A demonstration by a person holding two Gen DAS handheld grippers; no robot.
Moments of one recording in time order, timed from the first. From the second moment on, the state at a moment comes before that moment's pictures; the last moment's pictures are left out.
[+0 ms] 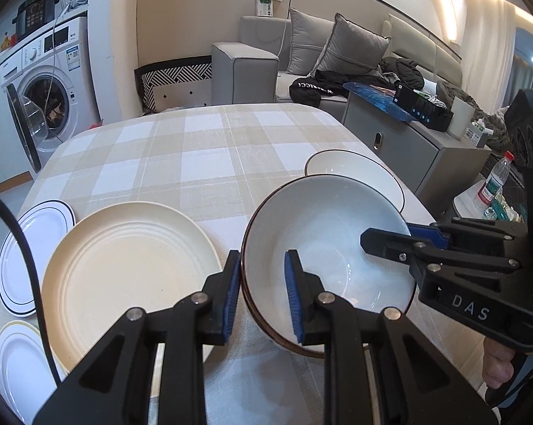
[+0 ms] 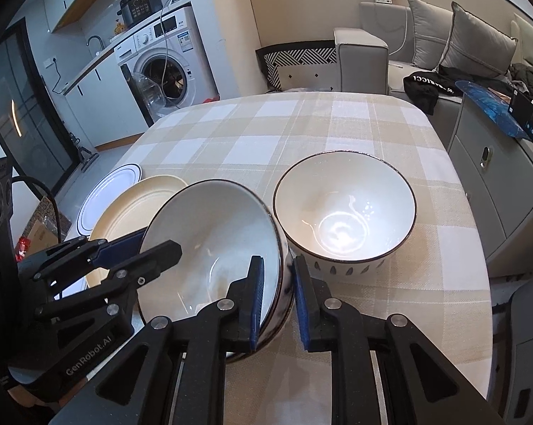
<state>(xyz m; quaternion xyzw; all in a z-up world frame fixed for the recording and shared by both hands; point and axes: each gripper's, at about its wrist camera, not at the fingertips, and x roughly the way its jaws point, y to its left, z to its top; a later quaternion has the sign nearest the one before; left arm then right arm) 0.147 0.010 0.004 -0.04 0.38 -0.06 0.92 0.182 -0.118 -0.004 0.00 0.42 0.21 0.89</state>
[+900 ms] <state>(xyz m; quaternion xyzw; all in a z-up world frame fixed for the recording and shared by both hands) 0.132 0.002 0.028 0.00 0.35 -0.07 0.94 0.169 -0.136 0.009 -0.01 0.40 0.21 0.89</state>
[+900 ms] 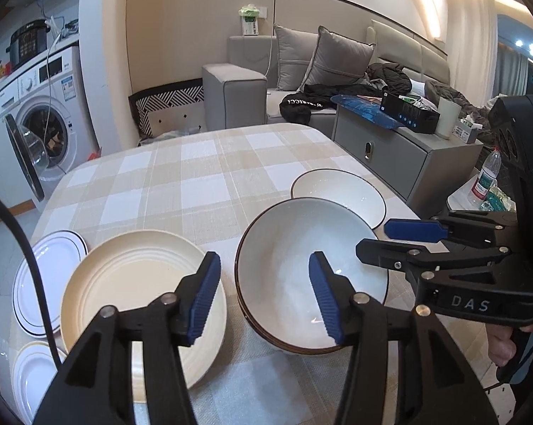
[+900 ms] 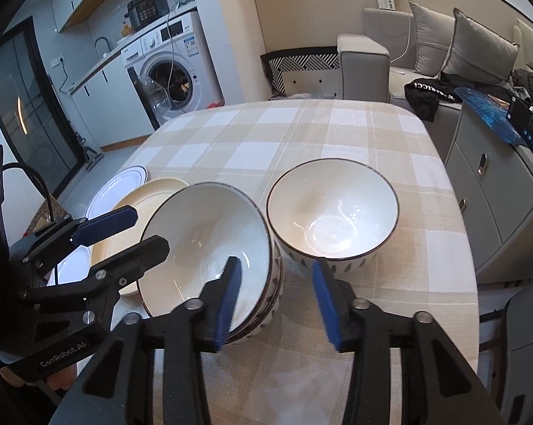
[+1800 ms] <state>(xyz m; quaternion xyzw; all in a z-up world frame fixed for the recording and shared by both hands) 0.141 0.027 0.051 -0.01 0.32 -0.08 0.94 0.163 -0.206 0.016 0.06 0.36 0.18 0.91</state>
